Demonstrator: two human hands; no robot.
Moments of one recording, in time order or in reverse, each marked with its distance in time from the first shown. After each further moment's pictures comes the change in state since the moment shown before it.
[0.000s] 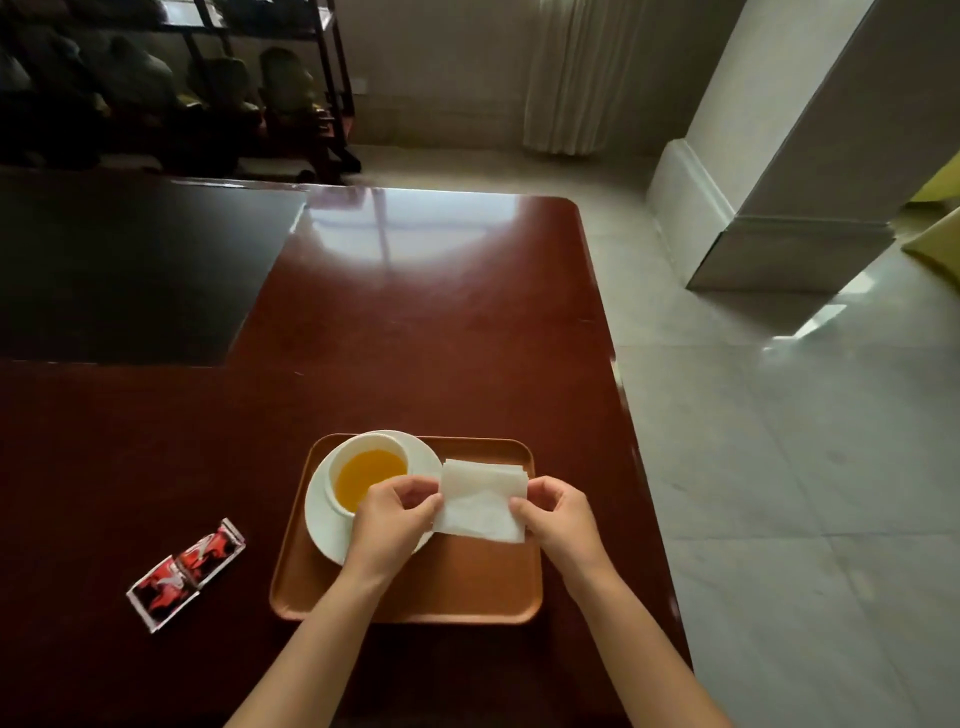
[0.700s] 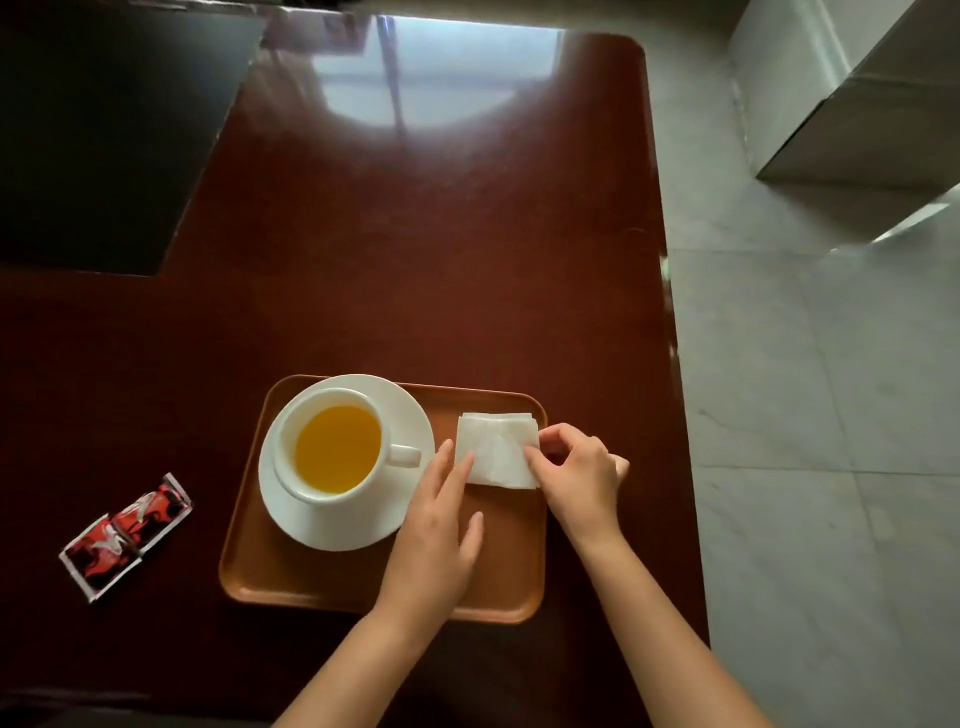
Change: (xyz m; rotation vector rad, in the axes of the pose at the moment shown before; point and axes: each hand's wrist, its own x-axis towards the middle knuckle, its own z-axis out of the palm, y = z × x) left_hand 0.001 -0.038 0.072 0.520 -0.087 0.138; right_hand 0.088 0.057 0.004 -0.549 0.182 -0.151
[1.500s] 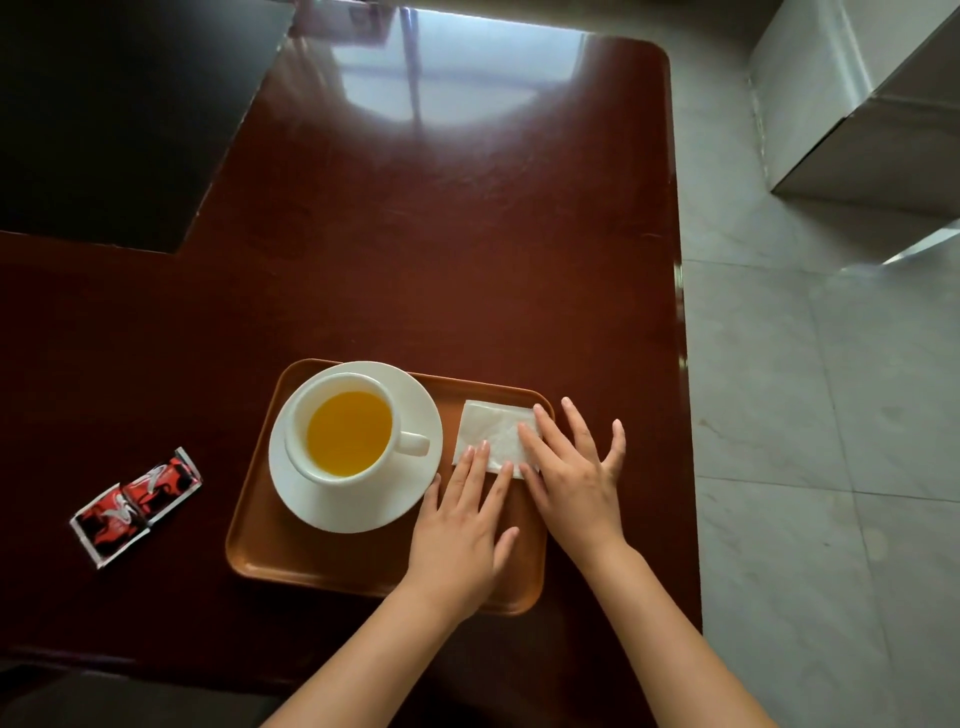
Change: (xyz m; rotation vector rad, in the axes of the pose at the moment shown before) left_hand 0.001 -0.007 0.026 0.577 -0.246 0.130; right_hand -0.011 0.012 0.000 -0.489 -0.076 -0.509
